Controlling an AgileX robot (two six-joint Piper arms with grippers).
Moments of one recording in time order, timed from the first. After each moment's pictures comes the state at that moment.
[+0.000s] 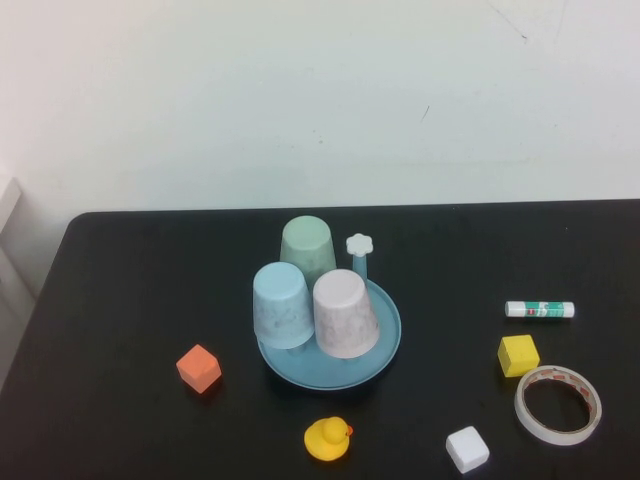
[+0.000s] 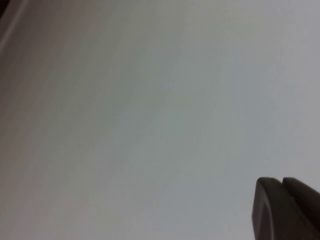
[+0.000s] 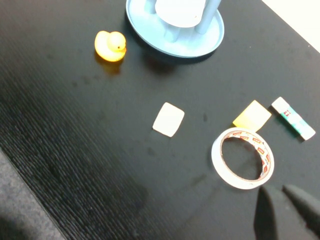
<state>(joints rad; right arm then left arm) 0.70 0.29 -0.42 -0.14 0.86 -0.20 -0.33 0.44 -1.03 -1.16 -0.12 2.19</state>
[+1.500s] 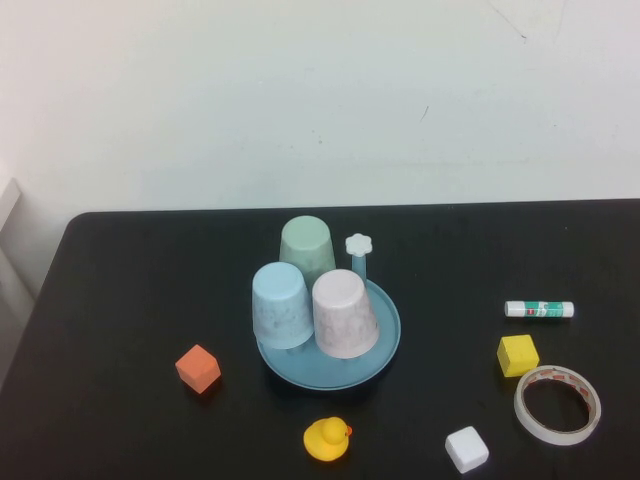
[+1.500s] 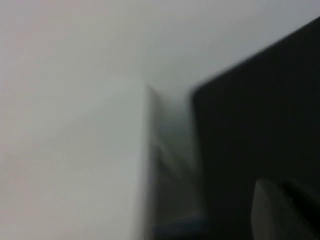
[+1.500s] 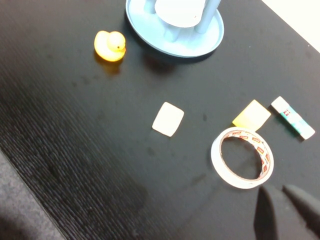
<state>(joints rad) 0.70 0.29 -0.42 -0.14 0.86 -0.20 0.18 0.29 -0.31 -0.23 0.39 0.73</state>
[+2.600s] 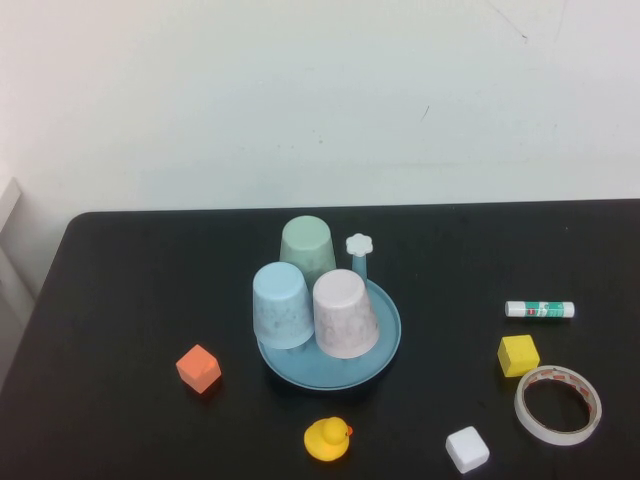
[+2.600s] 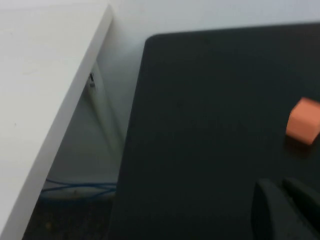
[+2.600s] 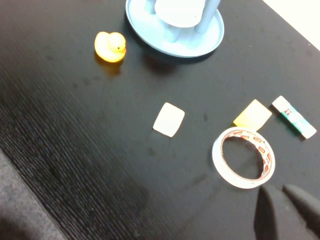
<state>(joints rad) 0.70 0.29 -0.42 -0.14 0.86 -0.19 0.09 0.04 -0.03 -0.08 0.42 0.12</state>
